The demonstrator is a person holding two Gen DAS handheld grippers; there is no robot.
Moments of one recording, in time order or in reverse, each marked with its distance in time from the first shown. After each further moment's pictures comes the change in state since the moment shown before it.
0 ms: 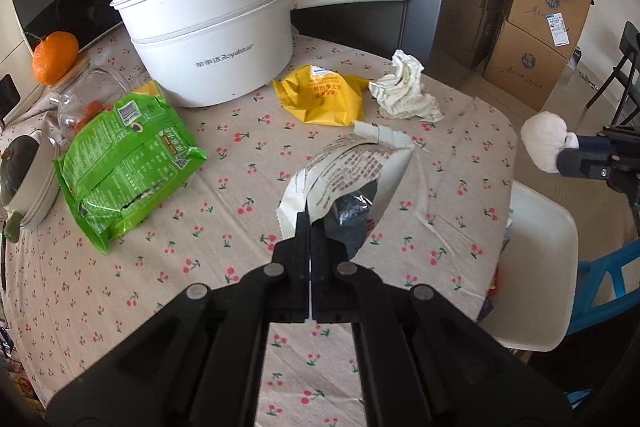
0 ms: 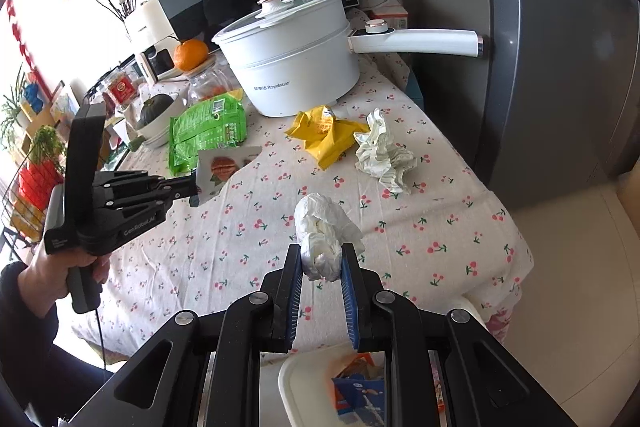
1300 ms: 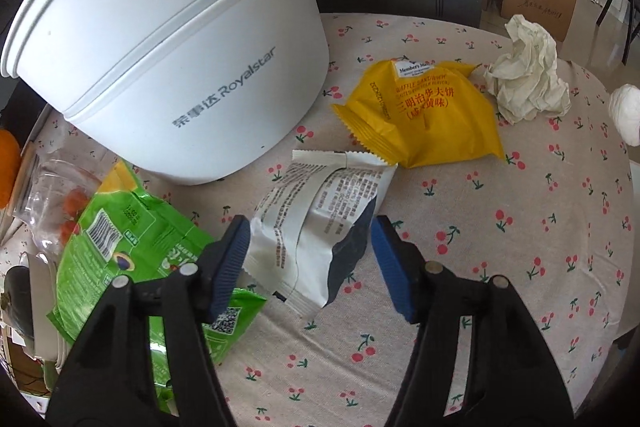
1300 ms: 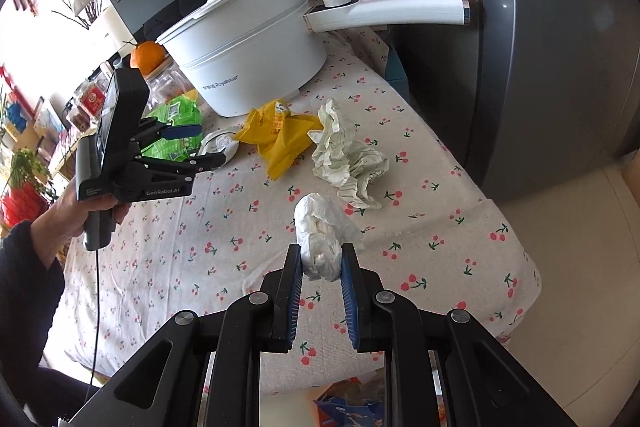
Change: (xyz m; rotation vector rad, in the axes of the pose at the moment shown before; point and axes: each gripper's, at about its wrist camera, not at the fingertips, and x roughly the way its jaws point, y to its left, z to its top) left arm 0.129 0.055 0.079 0.288 0.094 0.104; right arm 0.061 -0.046 0.028 0.073 0.056 -0.001
